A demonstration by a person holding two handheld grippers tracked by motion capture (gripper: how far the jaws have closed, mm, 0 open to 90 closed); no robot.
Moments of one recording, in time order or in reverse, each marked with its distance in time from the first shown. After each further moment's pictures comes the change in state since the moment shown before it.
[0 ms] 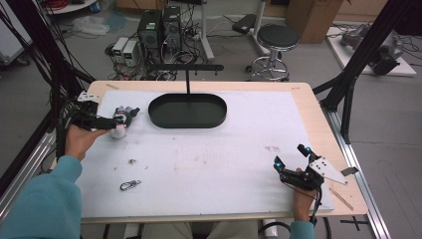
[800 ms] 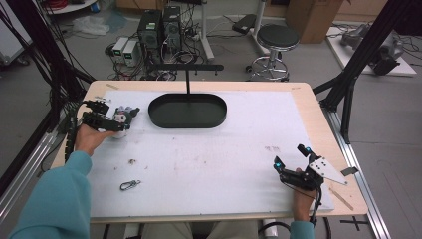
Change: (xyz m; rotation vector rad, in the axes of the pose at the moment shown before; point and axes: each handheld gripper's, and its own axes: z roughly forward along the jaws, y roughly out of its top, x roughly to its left) left arm -0.003 -0.008 0.039 0.210 0.007 -0.022; right arm 0.000 0.000 0.000 -0.003 0.002 -0.005
